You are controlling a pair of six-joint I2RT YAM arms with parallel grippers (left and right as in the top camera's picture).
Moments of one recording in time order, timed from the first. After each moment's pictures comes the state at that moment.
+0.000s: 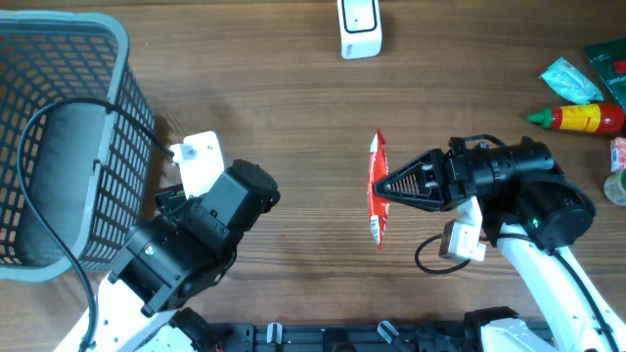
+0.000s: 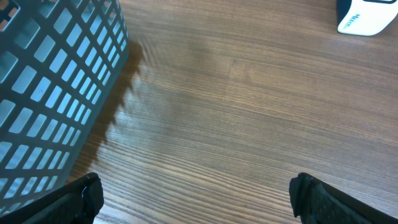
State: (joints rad) left arm -0.71 1.02 1.18 -1.19 -0.61 -0.81; right arm 0.16 1.22 0.72 1.58 -1.56 -0.58
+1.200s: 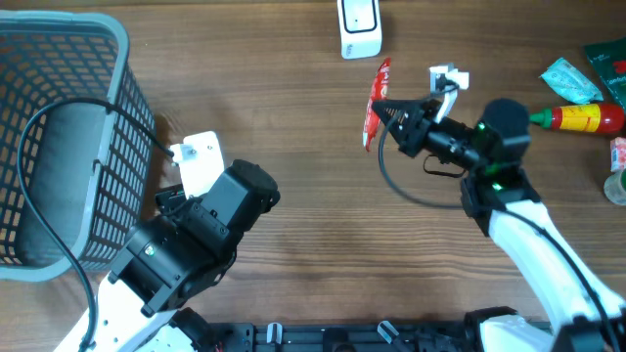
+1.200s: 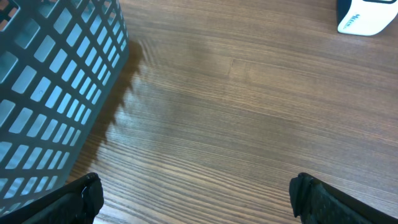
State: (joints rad) left arm -0.71 1.02 1.18 -1.19 -0.61 -0.81; right arm 0.16 1.33 0.71 0.44 -0.79 0.62
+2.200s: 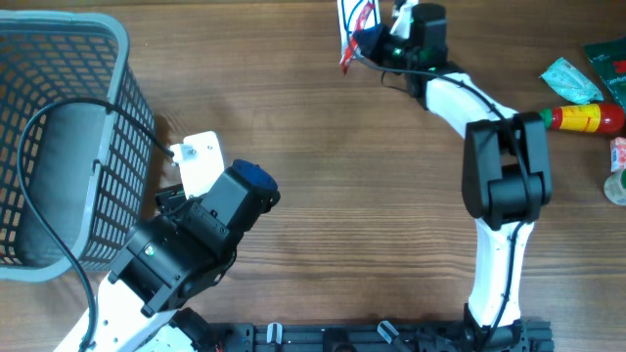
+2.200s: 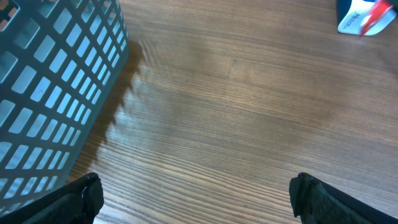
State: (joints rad) left arm -0.71 1.02 1.18 -1.19 -0.61 -0.81; right arm 0.19 2.30 1.61 0.21 -0.52 0.72
